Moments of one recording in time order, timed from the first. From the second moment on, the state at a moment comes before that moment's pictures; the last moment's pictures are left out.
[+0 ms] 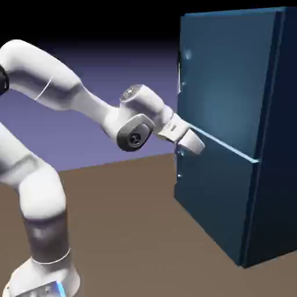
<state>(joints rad) -0.06 -0.64 0.07 -2.78 0.12 3.02 0.71</state>
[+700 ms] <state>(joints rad) -0.61 -1.16 0.61 -2.52 1.03 2.84 0.48</state>
